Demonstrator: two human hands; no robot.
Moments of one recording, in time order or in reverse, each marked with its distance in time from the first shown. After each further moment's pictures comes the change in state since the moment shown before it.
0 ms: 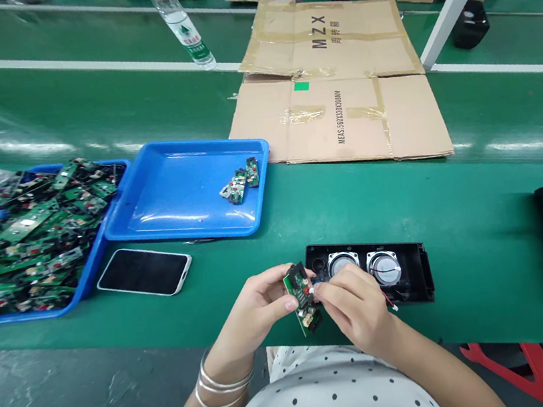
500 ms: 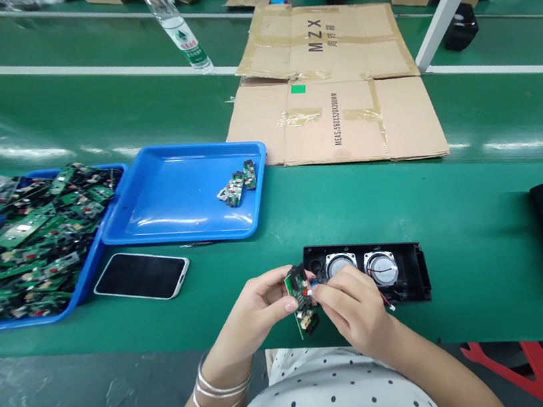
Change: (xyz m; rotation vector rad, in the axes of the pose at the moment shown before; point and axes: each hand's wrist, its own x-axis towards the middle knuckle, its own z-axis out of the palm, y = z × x) left_hand 0.000 0.000 0.002 0.046 -0.004 0.001; right_hand -0.004 0.000 -0.003 -0.024 -0.011 0.011
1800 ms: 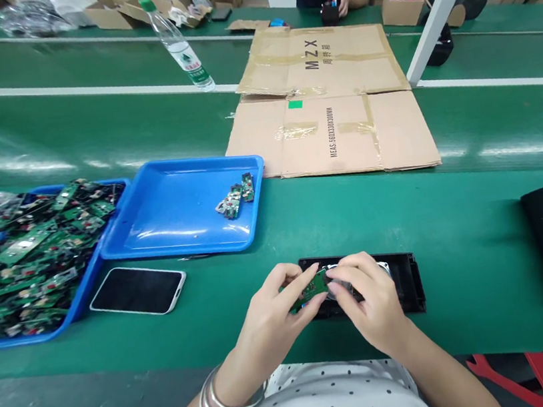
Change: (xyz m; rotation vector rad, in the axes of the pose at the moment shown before) left_hand 0.014 -0.001 0.025 1.432 0.296 0.782; right_hand 0.017 0.007 -0.030 -0.088 0.001 0.213
